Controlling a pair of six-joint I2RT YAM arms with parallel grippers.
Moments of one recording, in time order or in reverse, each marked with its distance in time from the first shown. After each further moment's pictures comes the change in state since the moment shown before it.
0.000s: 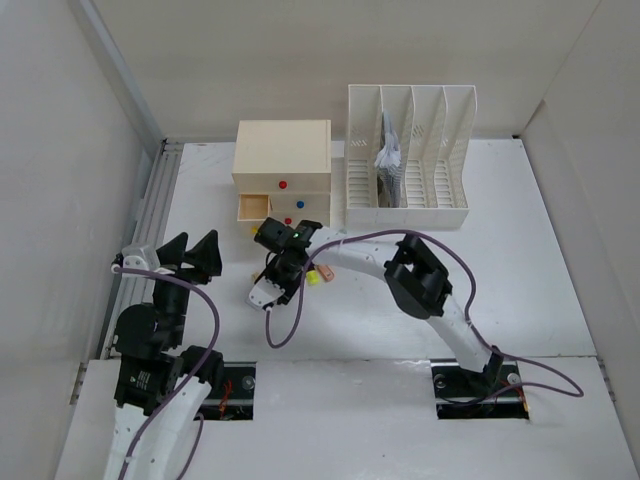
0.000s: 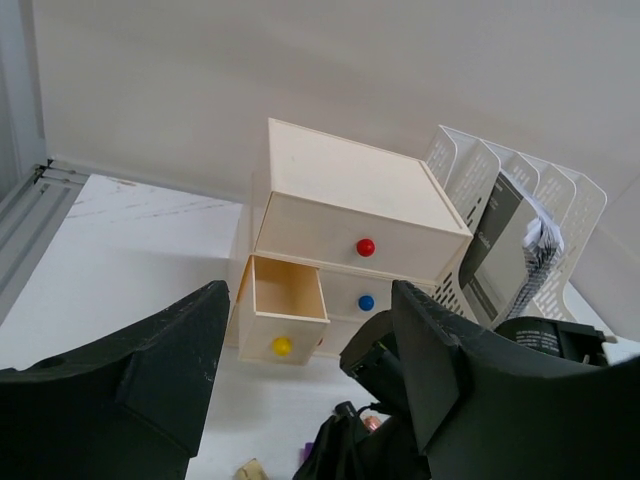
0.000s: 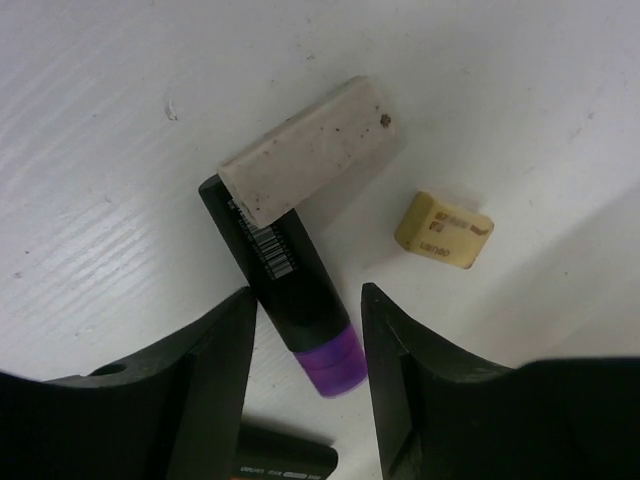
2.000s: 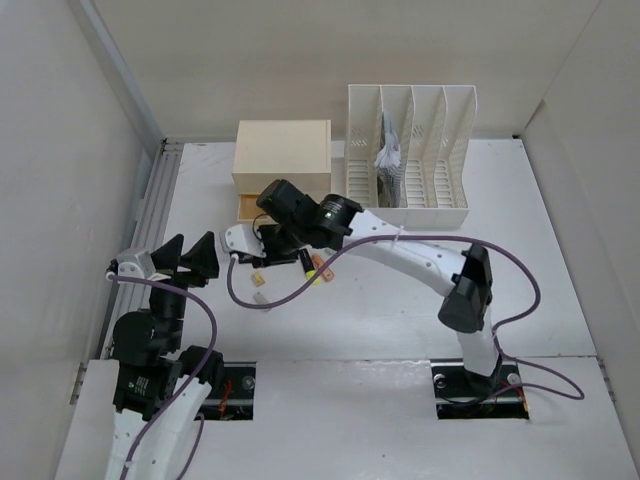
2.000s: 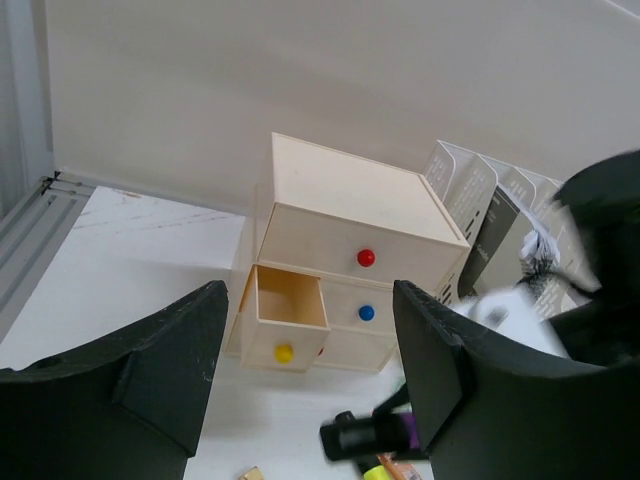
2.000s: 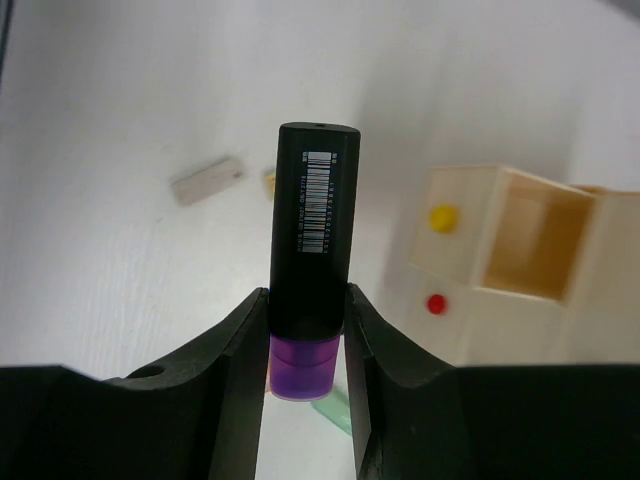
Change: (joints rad) left arm 0.000 -0.034 0.000 0.000 -0.014 0.003; right arm 0.045 -0.259 0.139 -0.051 0.080 0.729
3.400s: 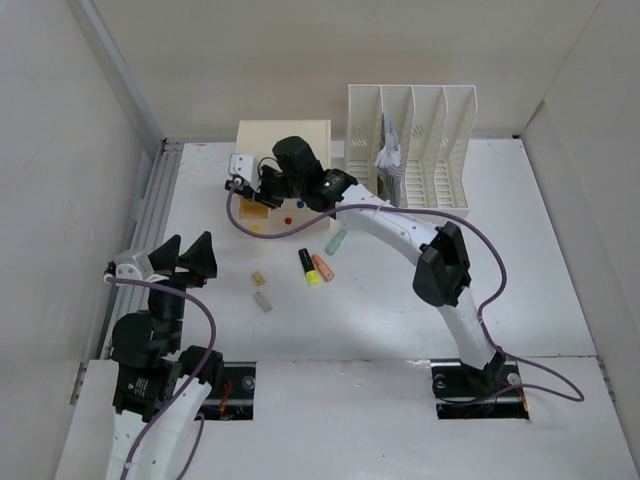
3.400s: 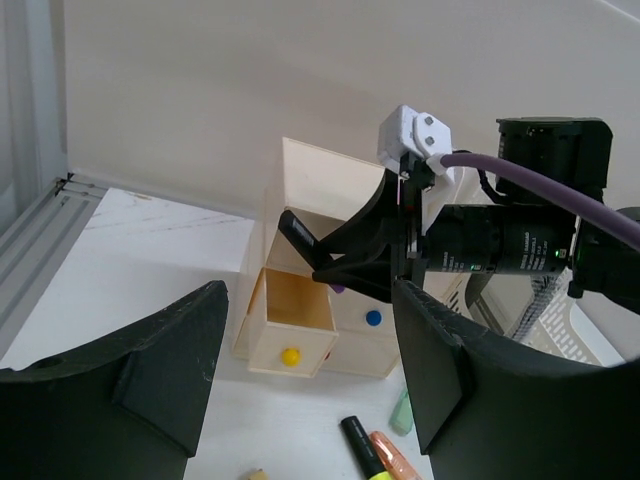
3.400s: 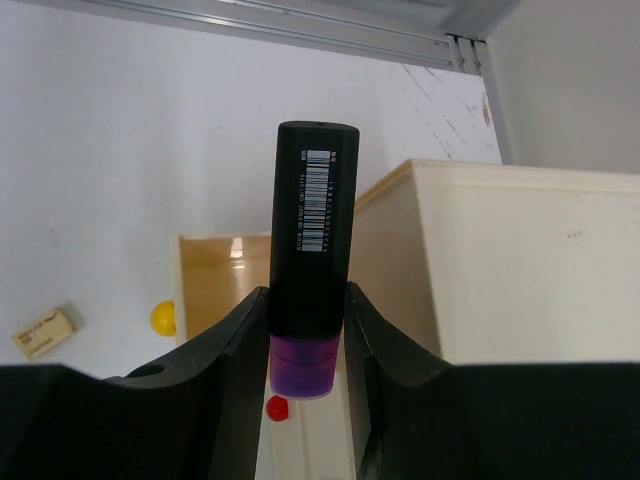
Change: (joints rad) left arm 0.000 -0.008 0.000 -0.003 -0.024 0.003; right arm -0.196 0.186 0.119 0.549 -0.027 0.206
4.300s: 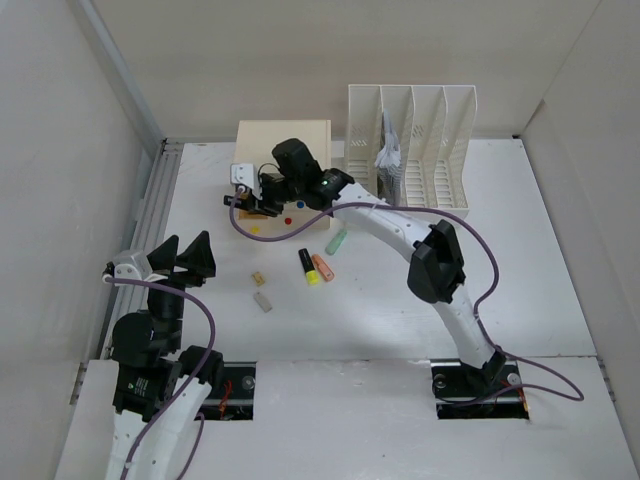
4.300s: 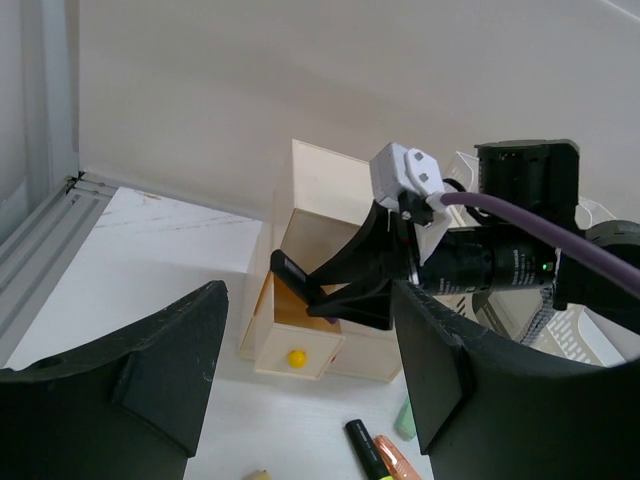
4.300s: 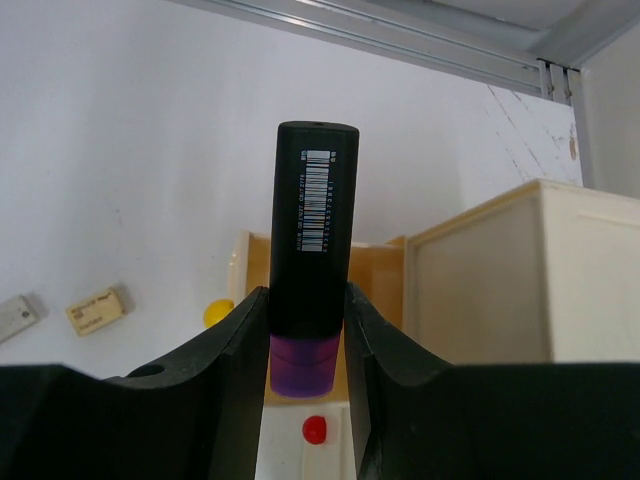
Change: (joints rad) left arm 0.000 0.002 0.000 0.000 -0.027 0.000; right arm -0.036 0.056 0.046 -0.074 -0.223 -0.046
